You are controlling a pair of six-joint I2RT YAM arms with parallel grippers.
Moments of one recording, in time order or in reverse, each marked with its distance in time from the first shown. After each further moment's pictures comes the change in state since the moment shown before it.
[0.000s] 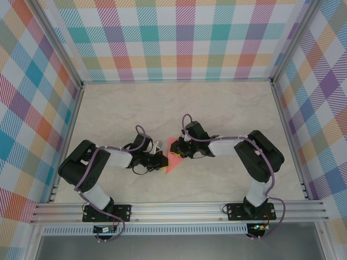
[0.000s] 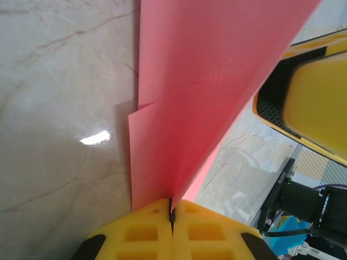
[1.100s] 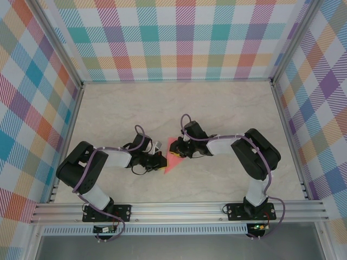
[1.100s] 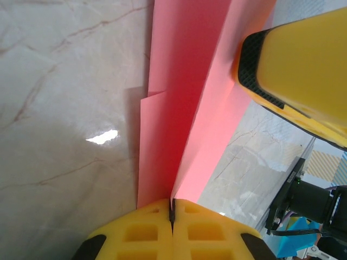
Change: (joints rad) left arm 0.003 -0.029 0.006 -0.077 -0.029 0.038; right arm 0.000 0.039 0.026 -0.011 0.014 0.000
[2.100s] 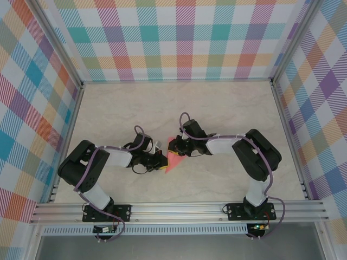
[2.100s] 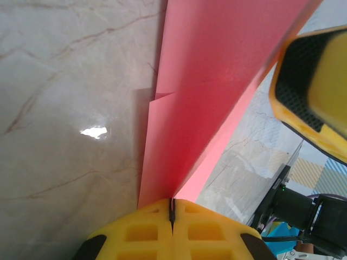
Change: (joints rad) left arm 0.000 0.022 0.006 0.033 0.015 -0.088; right arm 0.013 -0.009 0.033 -0.013 0.018 0.003
